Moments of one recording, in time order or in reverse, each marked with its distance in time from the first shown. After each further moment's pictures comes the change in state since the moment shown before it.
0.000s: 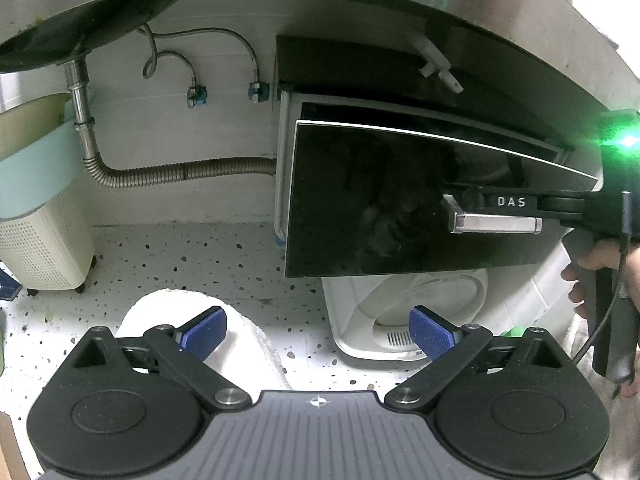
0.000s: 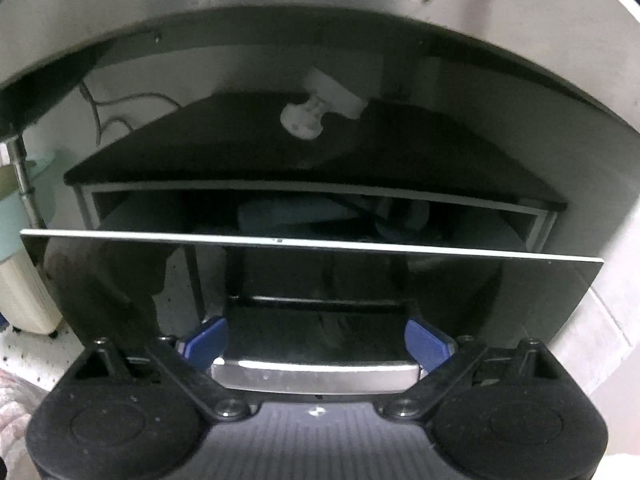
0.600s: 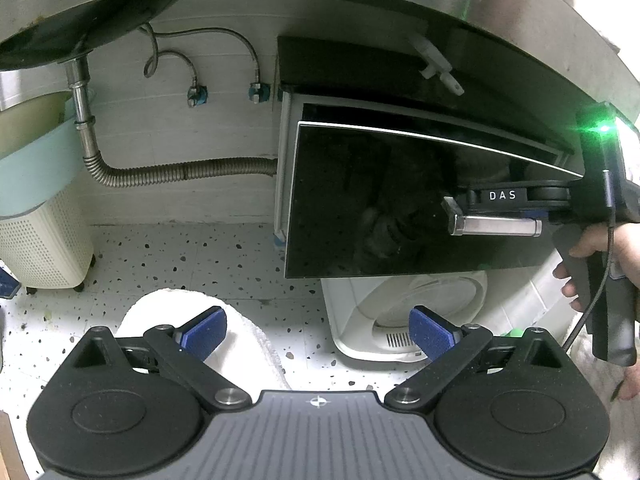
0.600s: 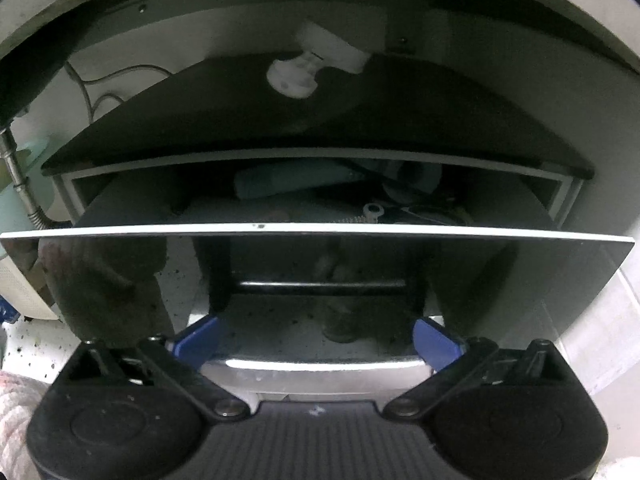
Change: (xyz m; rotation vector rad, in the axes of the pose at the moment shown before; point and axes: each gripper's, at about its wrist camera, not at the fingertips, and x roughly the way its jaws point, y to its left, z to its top) left arm -0.001 0.001 0.000 -0.007 -0.002 -0.002; right arm 0.018 -0.008 0.004 0.049 0.117 0.036
